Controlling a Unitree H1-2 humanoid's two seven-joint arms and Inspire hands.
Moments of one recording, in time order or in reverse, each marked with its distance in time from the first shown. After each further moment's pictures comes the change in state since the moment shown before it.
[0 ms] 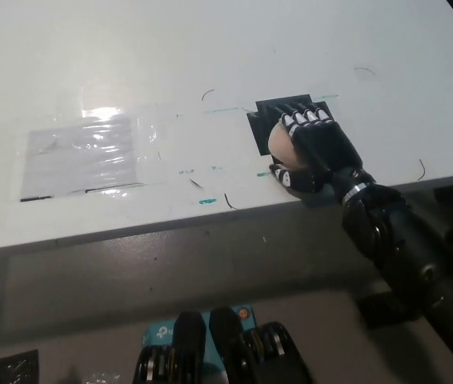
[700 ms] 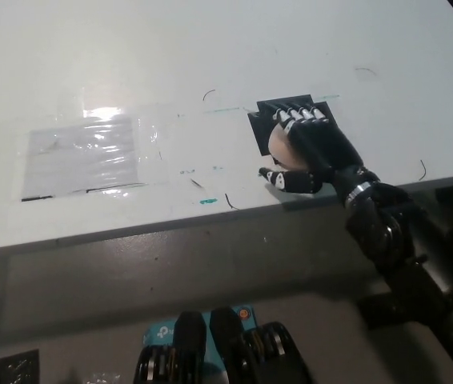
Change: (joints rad) left_arm 0.008 0.000 0.000 0.000 0.000 -0.001 0.000; right_arm 0.115 -0.038 -0.077 -0.418 0.074 0.132 0.254
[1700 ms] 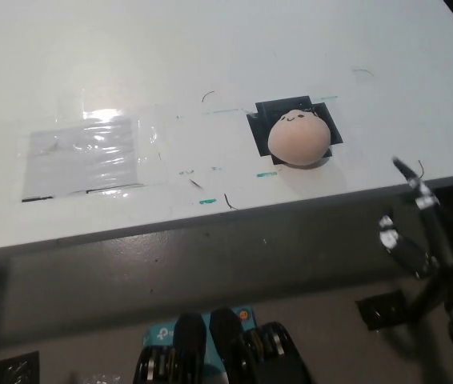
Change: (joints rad) left_arm 0.007 0.000 -0.002 0.007 0.000 -0.004 0.000; right_arm 0.539 0.054 -0.425 -0.402 0.295 0.001 0.011
